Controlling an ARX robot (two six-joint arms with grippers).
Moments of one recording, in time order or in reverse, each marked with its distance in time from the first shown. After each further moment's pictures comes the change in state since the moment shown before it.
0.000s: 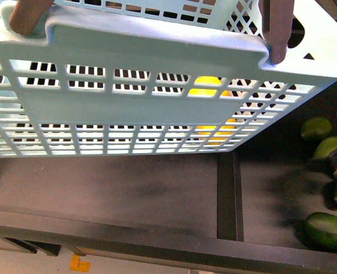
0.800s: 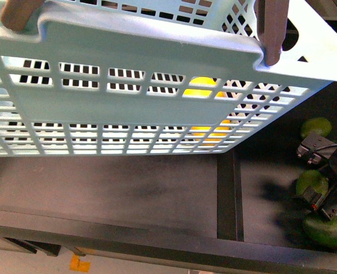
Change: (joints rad) left arm 0.000 0.000 0.000 0.000 -0.001 0.000; right arm 0.103 0.230 0.147 -0.249 0.187 -0.282
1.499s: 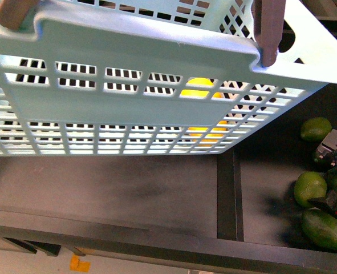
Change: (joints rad) left arm 0.000 0.000 0.000 0.000 -0.002 0.001; right arm -0.050 -0.139 -0.139 0.022 -0.038 -0.090
